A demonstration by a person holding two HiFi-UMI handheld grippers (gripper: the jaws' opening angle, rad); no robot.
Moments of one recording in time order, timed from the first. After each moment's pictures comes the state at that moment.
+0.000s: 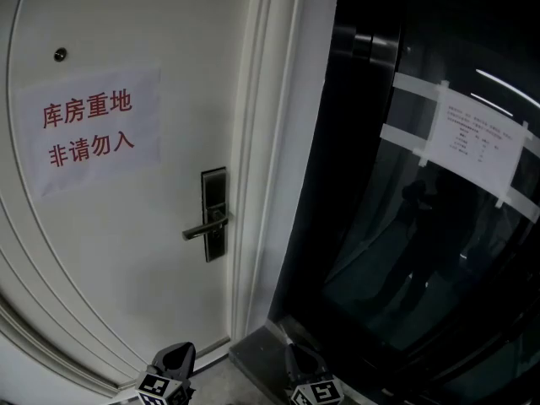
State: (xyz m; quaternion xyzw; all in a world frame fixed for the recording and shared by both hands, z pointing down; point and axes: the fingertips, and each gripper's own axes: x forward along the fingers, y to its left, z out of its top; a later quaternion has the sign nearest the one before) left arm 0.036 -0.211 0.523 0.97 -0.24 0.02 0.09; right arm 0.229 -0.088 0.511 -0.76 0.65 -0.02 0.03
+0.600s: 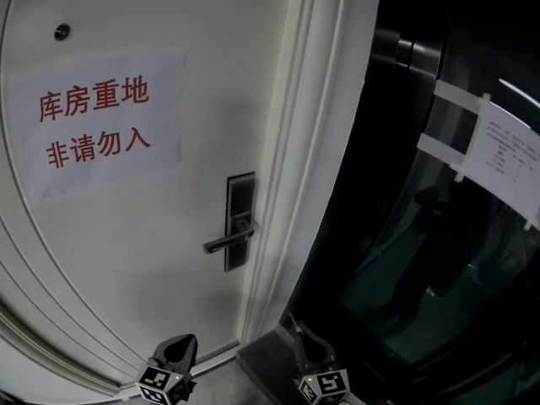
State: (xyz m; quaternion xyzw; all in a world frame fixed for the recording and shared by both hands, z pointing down) left arm 0.040 -0.293 0.525 0.96 -0.27 0.01 0.09; right arm 0.257 -0.184 0.504 -0.74 0.67 0.03 -0.02
